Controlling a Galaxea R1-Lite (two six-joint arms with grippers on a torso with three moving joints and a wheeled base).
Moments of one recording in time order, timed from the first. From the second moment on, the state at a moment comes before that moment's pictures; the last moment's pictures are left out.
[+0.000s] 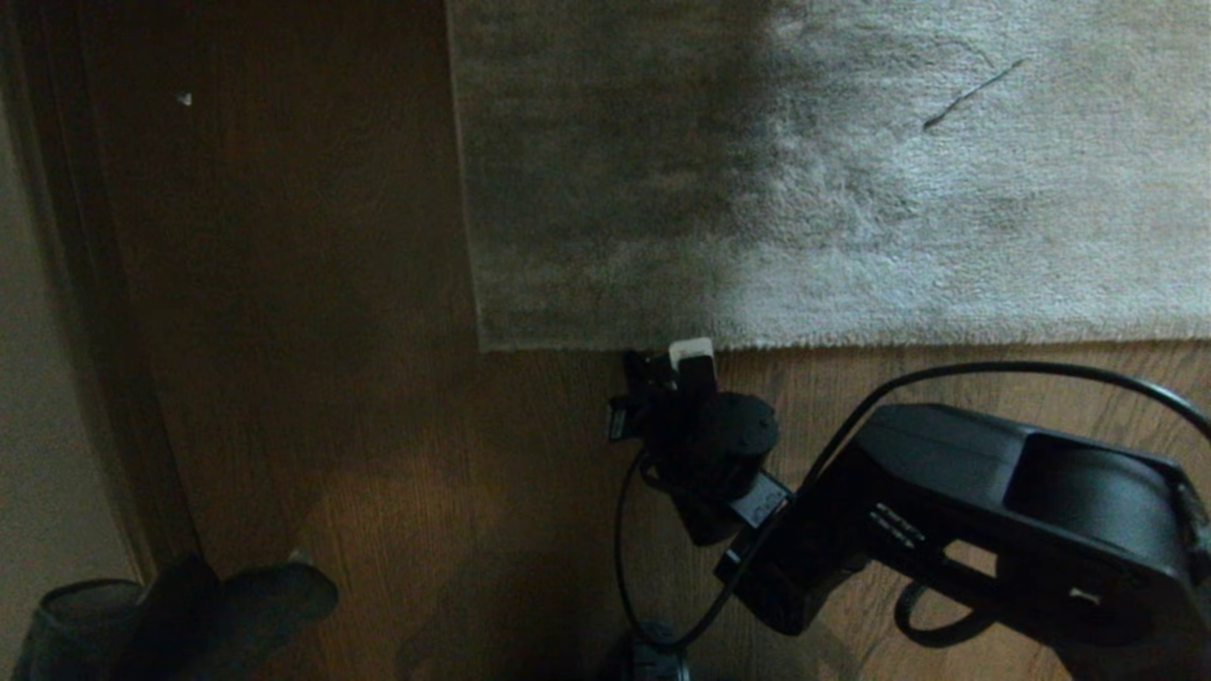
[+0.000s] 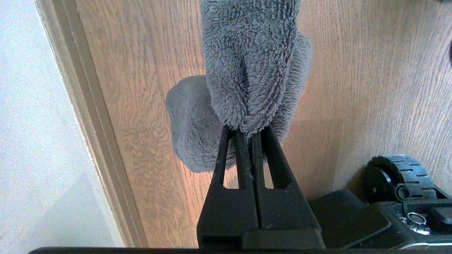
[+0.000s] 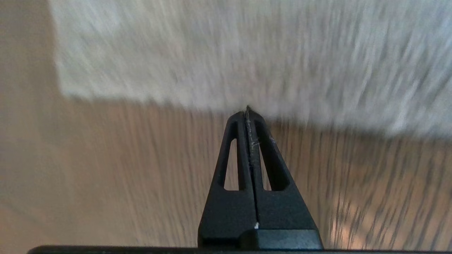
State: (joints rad) left arm 0.00 0.00 -0.01 0.03 -0.03 0.03; right arm 0.78 2.42 -1.14 -1.52 -0.39 -0.01
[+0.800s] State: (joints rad) left arm 0.00 0.00 -0.01 0.03 -0.03 0.03; right arm 0.81 2.34 -1.03 -1.52 -0.32 0.04
